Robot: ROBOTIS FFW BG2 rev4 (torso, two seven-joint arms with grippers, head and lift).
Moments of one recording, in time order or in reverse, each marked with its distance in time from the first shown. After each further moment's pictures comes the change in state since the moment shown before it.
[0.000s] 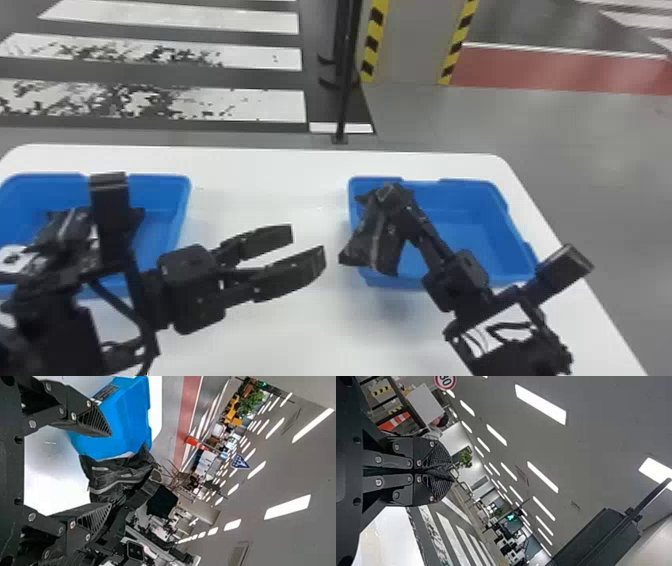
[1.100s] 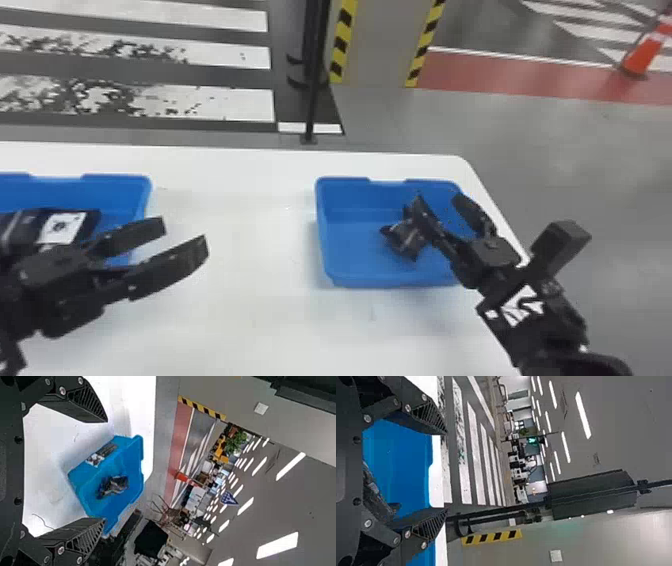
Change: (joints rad) left arm 0.068 -0.021 0.215 -0.035 -0.050 0.027 0.000; right arm -0.079 -0.012 -0.221 0.057 0.457 -0.001 -0.172
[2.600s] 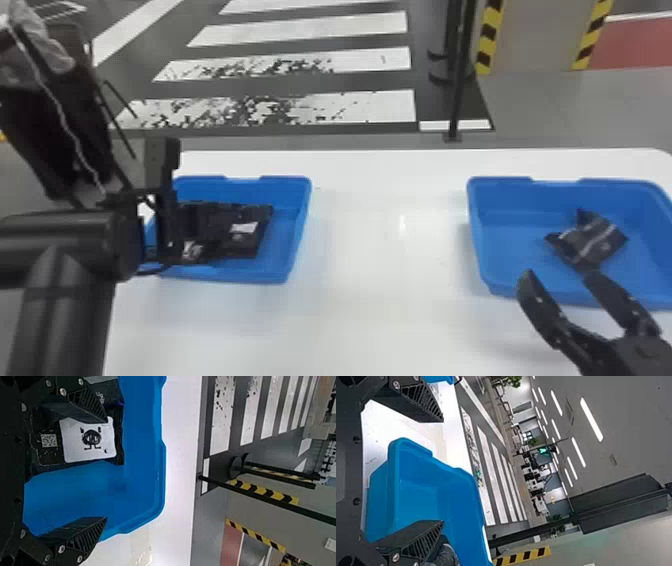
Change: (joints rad) left arm -0.445 0.035 0.061 0.445 -0.500 0.315 0.030; right arm 0.312 0.060 0.203 -0.173 -0.054 -0.048 -0.074
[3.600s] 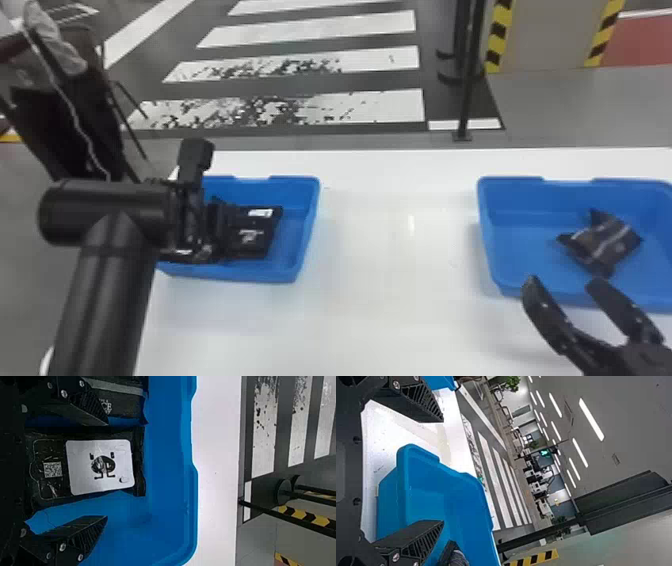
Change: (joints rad) left arm -0.134 0.009 -0.117 0.158 -0.186 0.133 0.003; right arm -0.007 -0.003 0.013 0.032 -0.036 0.000 0.012
